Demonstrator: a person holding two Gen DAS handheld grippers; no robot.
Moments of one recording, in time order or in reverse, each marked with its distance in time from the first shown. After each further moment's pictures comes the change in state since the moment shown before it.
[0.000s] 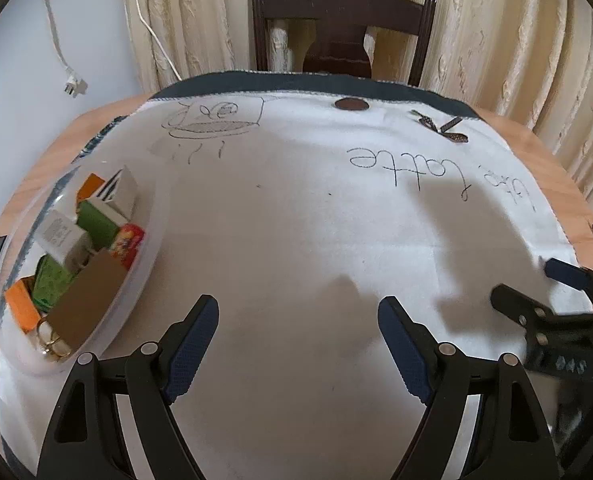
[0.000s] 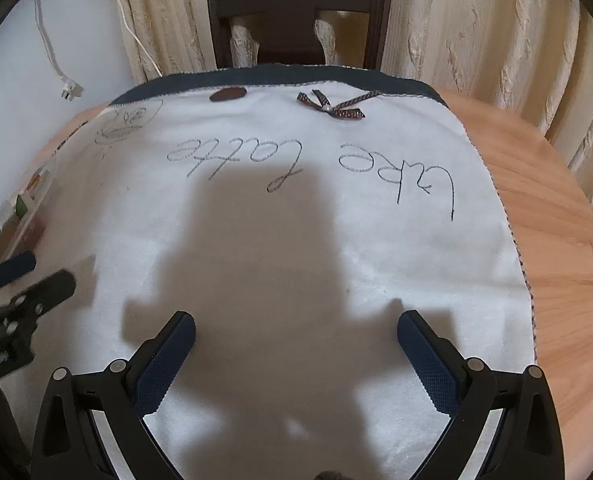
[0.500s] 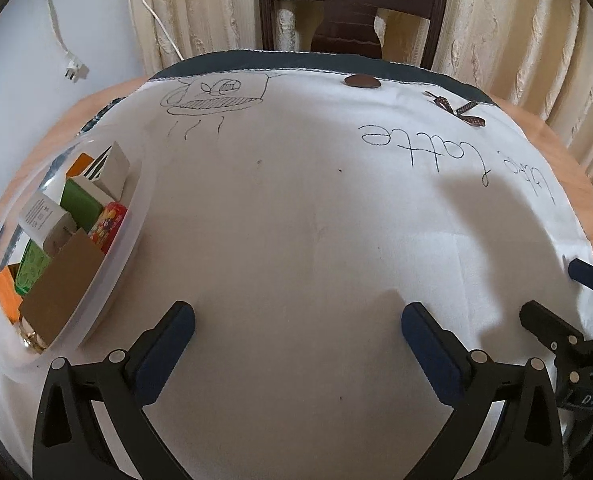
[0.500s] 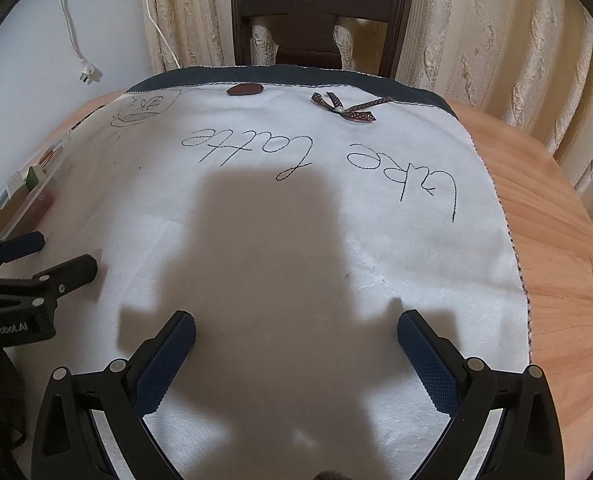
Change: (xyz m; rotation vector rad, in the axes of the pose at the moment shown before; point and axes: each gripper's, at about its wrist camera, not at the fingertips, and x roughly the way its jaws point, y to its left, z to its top) left arm 0.019 0.002 -0.010 -0.020 0.038 0.023; right arm -0.007 -0.001 -0.012 -0.075 -0.022 0.015
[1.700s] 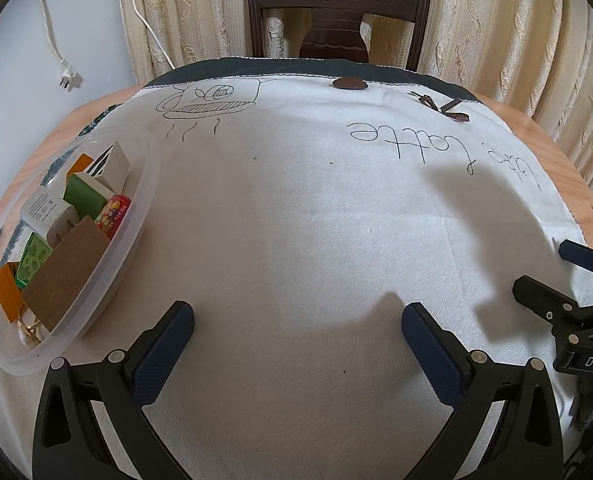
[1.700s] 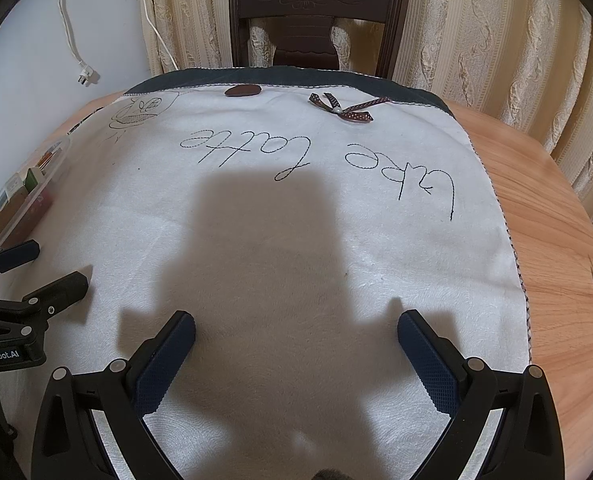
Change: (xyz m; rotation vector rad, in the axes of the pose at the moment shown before) left arm -0.007 0.003 -0.012 0.034 -0.032 -0.030; right arm 0.001 0.001 0.000 0.007 -0.004 -0.008
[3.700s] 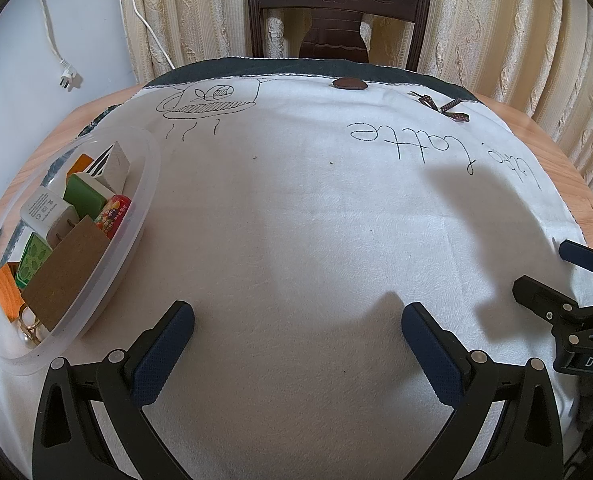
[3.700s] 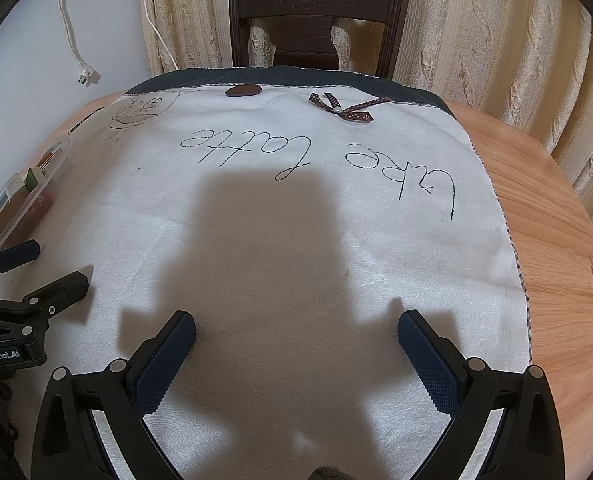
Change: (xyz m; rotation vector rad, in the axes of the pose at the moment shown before) left arm 0.000 -0.001 0.000 0.001 0.000 0.004; right arm 0.001 0.000 0.000 -0.001 0.002 0.003
